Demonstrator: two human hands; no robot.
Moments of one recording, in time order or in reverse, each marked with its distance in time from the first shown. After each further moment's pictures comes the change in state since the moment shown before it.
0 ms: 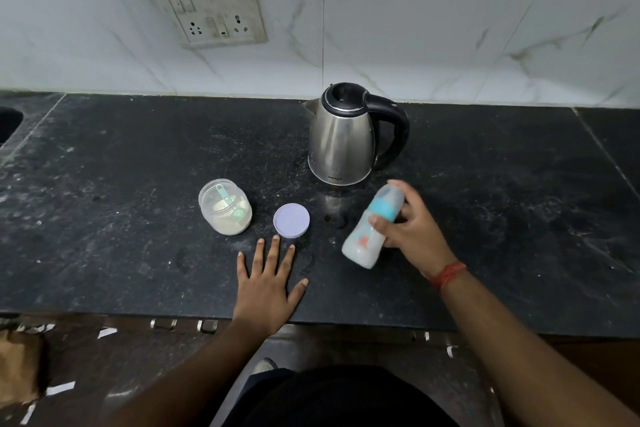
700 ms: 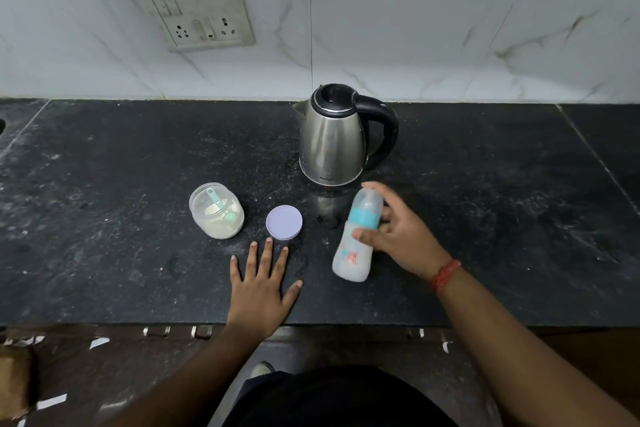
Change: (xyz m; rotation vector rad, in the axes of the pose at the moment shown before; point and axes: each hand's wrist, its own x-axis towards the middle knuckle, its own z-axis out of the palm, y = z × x) left_hand 0.001 -0.001 0.002 0.008 -0.001 0.000; right_hand -0.009 -0.008 0.001 -0.099 -0.190 -0.057
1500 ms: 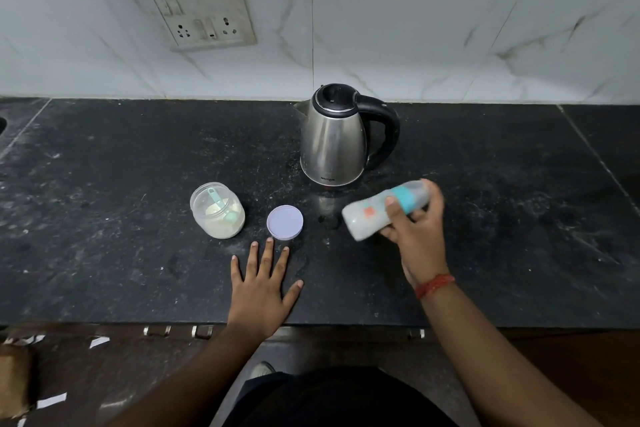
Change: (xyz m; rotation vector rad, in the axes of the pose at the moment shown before) left_hand 0.000 0.002 -0.001 -0.006 0.001 -0.007; right_hand -0.008 0.005 0.008 0.260 0.360 -0.002
